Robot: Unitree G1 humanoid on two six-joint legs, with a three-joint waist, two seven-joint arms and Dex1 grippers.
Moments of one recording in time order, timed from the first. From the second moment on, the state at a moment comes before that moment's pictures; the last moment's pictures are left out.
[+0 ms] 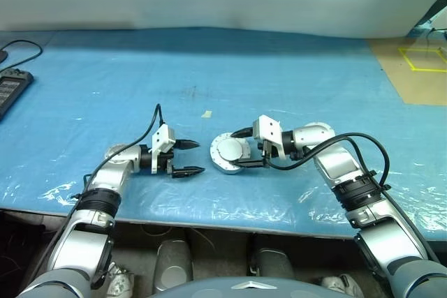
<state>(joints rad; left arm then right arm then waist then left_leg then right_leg) -0.49 0.41 -0.08 0.62 -0.23 -0.08 -1.36 -0.55 -0.50 0.31 0.21 0.09 0.12 1.18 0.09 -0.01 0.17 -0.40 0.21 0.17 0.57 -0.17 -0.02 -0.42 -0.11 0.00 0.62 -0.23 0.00</state>
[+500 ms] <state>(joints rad) -0.53 0.38 -0.05 0.55 -0.33 0.06 -1.35 -0.55 -0.50 0.32 0.20 0.09 0.12 1.17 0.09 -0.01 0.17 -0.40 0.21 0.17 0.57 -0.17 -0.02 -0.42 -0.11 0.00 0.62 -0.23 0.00</state>
